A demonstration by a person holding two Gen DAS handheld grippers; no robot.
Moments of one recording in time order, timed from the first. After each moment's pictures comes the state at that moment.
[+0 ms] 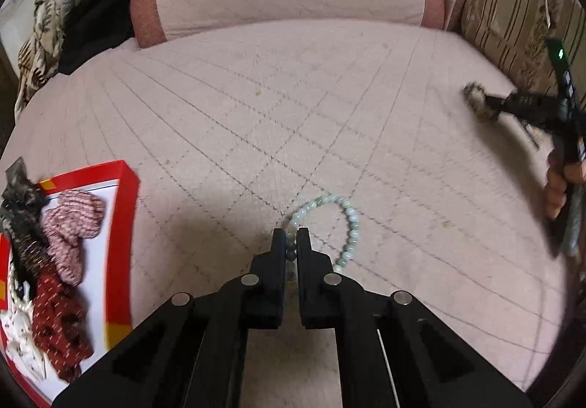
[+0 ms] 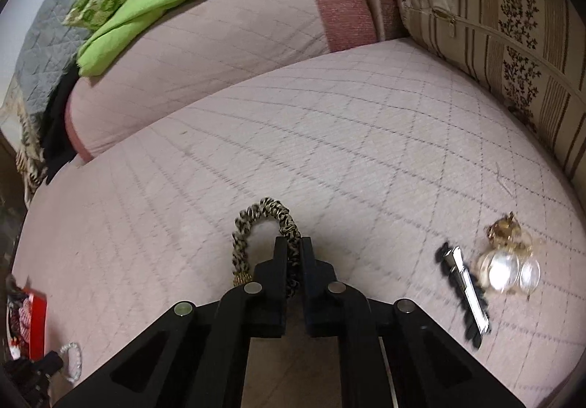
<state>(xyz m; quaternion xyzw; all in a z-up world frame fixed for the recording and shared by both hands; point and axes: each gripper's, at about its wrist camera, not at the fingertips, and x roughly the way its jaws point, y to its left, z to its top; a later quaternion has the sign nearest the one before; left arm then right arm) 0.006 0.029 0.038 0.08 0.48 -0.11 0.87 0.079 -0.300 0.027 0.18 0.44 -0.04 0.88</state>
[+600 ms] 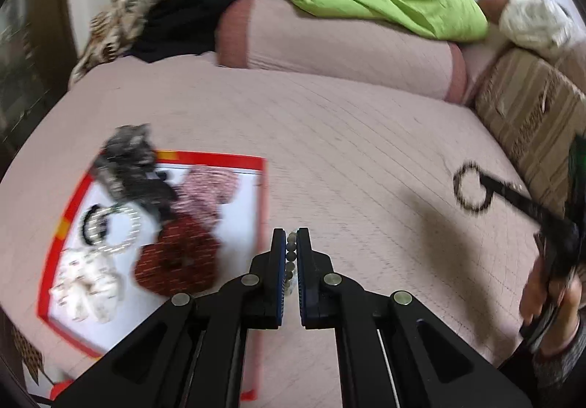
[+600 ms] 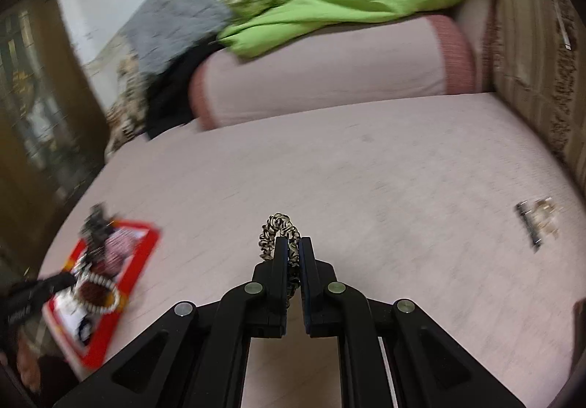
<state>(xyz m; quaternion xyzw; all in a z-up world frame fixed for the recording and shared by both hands) -0.071 0.153 0.129 -0.02 0.42 -0.05 0.90 -0.023 -0.146 0.116 0.14 0.39 0.12 0.90</state>
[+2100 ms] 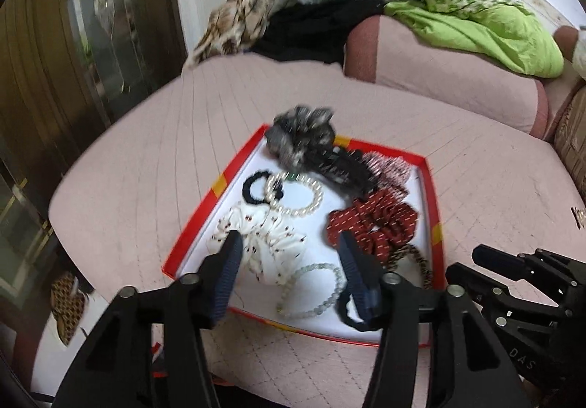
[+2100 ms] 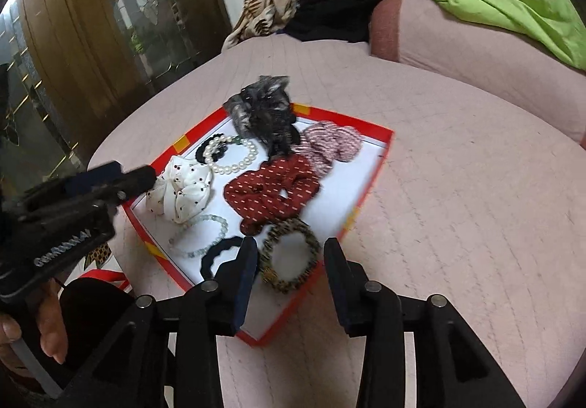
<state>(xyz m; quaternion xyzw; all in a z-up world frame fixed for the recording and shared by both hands) -0.145 0.265 0.128 0.00 0.38 0.12 0.92 -0.087 0.106 0.113 0.01 0.44 0.28 0.85</state>
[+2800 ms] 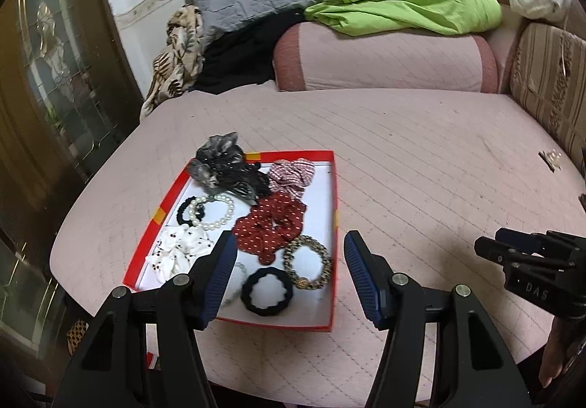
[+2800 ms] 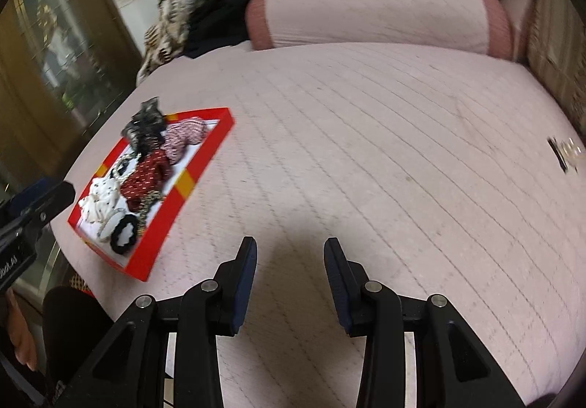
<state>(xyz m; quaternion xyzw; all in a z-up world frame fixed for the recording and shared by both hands) -0.161 0.145 0.136 0.09 0.36 0.06 0.92 -0.109 -0.049 0.092 0.10 0.47 0.14 0.87</state>
